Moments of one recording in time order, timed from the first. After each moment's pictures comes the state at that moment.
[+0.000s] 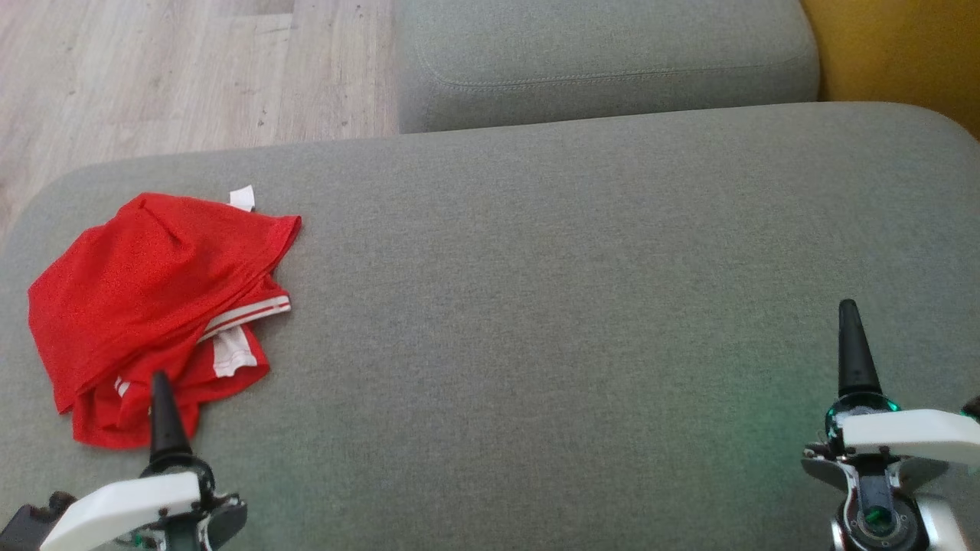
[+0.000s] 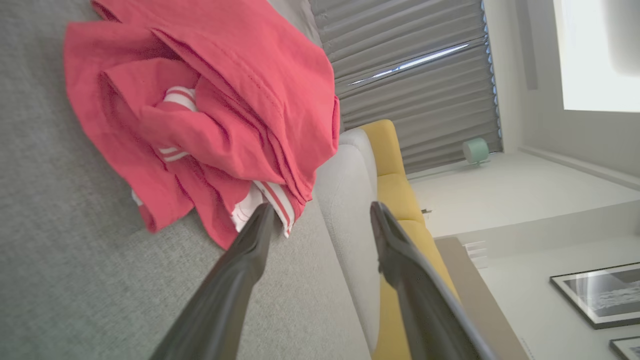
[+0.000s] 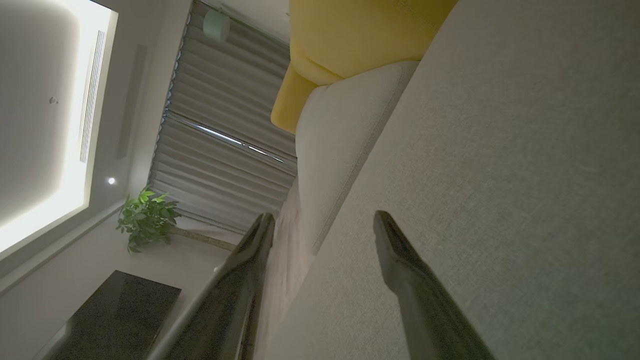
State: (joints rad) left arm 0.00 0.04 0.09 0.20 -1.33 -0.12 0.00; right arm -0.04 -0.04 -0.08 0.24 1.16 0.12 0.00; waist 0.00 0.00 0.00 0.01
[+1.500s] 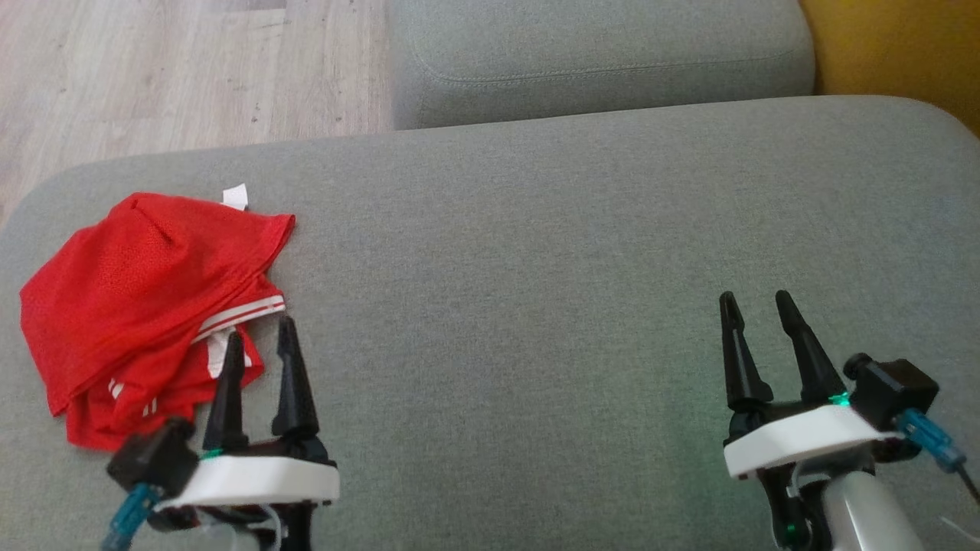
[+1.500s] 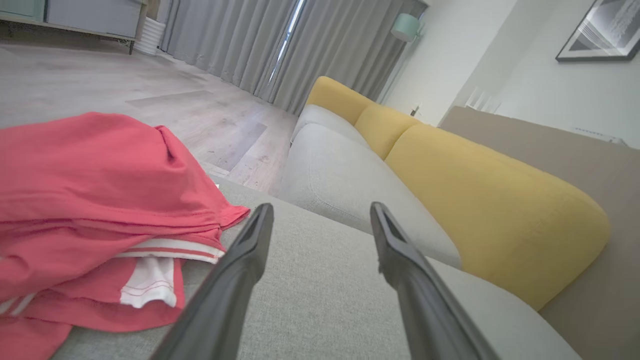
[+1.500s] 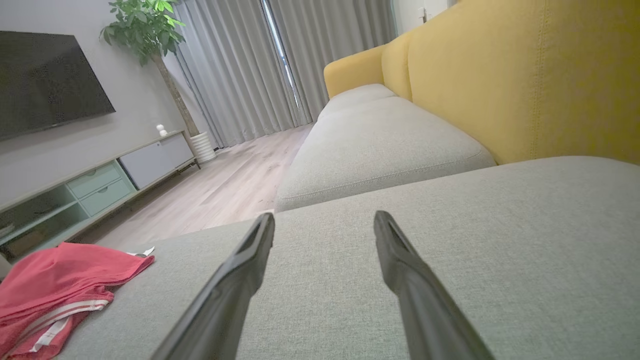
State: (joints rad) left arm 0.00 0.04 -0.14 0.07 -0.55 -0.03 -0.13; right arm -0.04 -0.04 0.09 0.18 0.31 0.12 -0.13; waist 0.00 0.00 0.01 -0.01
